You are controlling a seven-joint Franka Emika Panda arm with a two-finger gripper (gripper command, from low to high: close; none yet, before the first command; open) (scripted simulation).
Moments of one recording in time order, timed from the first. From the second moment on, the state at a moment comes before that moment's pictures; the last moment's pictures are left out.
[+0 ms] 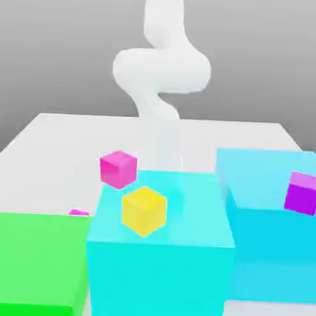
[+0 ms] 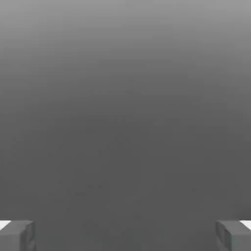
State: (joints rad) arm -0.04 -0.75 -0.02 -2.31 -0.05 2.34 0.79
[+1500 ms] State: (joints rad) arm -0.48 0.08 -0.15 -2.95 0.04 3.03 0.39
